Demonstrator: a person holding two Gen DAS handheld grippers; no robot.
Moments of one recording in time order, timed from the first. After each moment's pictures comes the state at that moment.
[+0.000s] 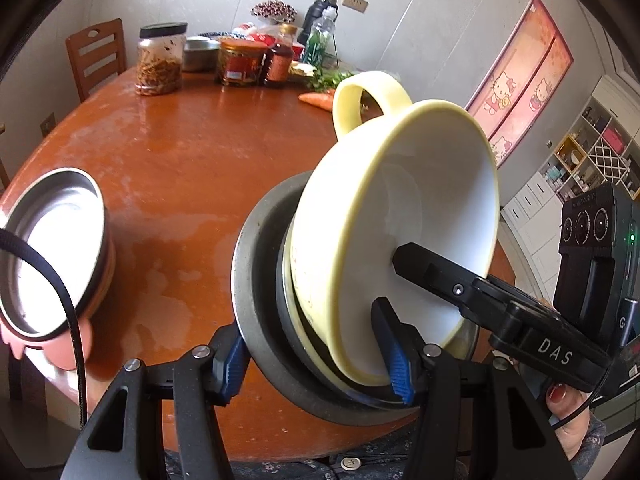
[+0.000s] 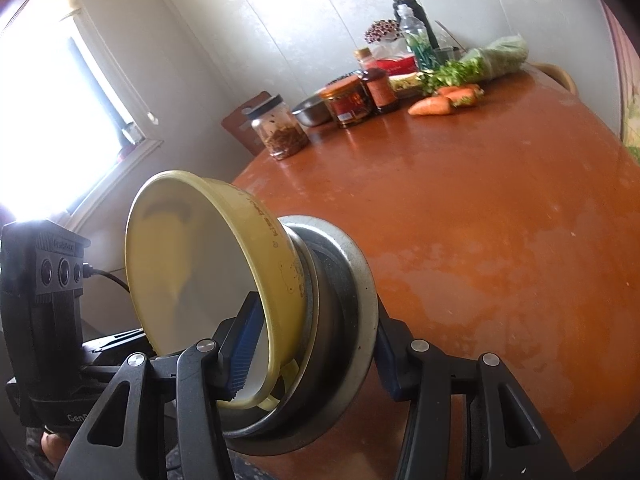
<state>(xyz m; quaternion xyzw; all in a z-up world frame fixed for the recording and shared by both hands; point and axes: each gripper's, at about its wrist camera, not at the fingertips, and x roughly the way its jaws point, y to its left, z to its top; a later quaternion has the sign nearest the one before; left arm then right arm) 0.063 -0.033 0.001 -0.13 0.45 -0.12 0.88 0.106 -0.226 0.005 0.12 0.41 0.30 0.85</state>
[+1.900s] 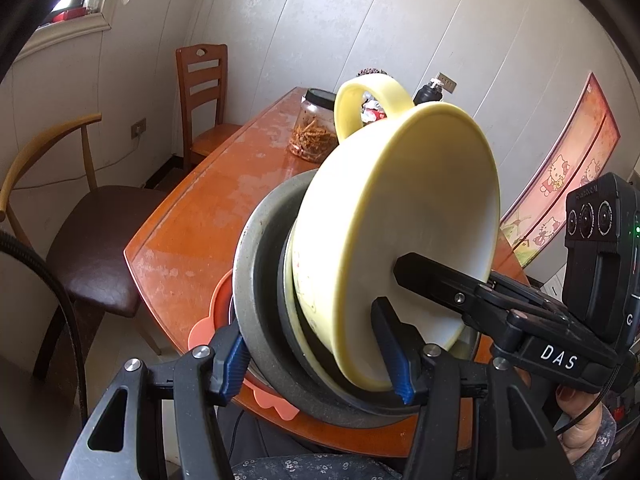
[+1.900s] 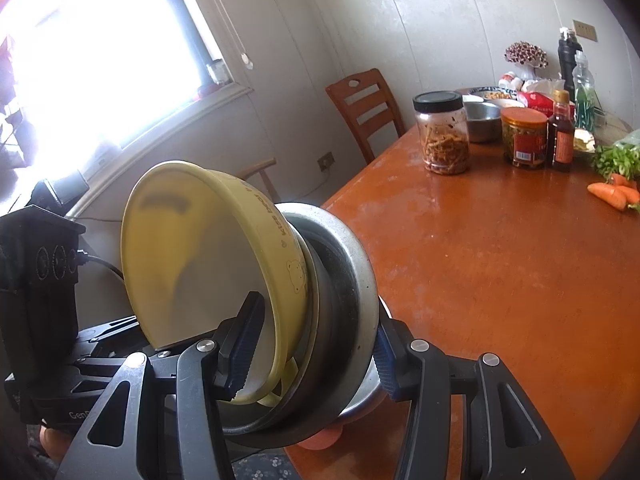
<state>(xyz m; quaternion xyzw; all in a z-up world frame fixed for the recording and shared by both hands) 0.018 0.158 0.055 -0.19 0.38 0.01 0.91 0.135 0.014 0.053 0.02 0.39 0.43 0.81</state>
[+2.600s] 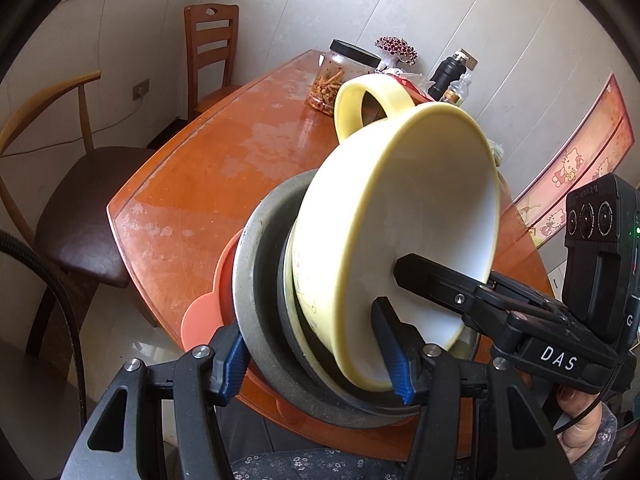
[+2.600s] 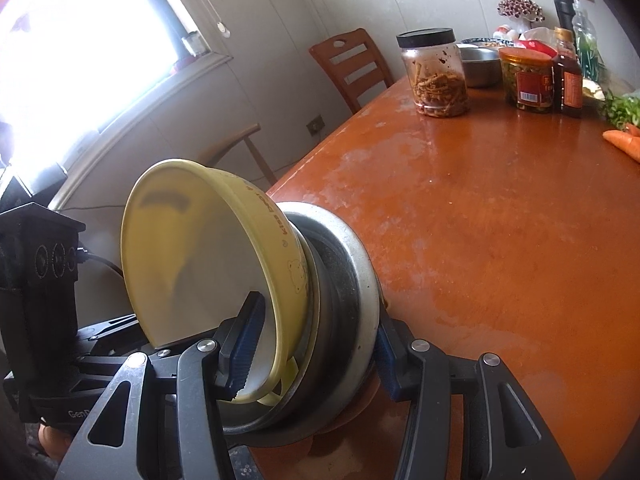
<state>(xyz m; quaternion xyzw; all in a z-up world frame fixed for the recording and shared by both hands) 0.046 0.173 0.000 -0.21 0.43 0.01 0.88 0.161 0.030 -0.009 0.02 0.45 0.42 0.79</state>
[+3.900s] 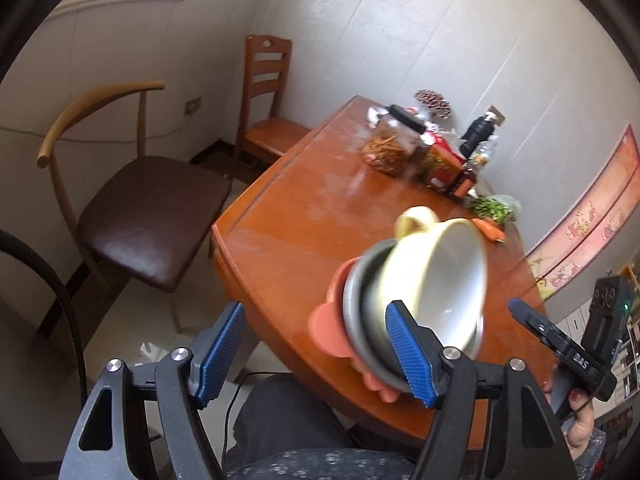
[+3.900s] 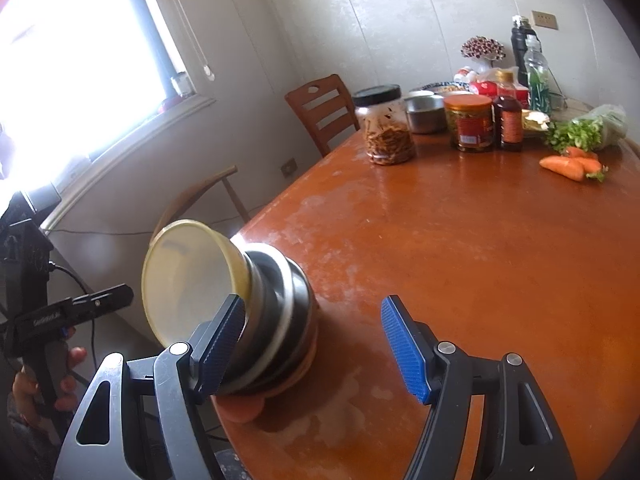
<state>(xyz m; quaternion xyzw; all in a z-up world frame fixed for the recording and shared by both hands) -0.020 0.248 0.025 -0.25 0.37 0.08 0.89 0.142 -0.043 0.026 0.03 0.39 0.38 0.84</state>
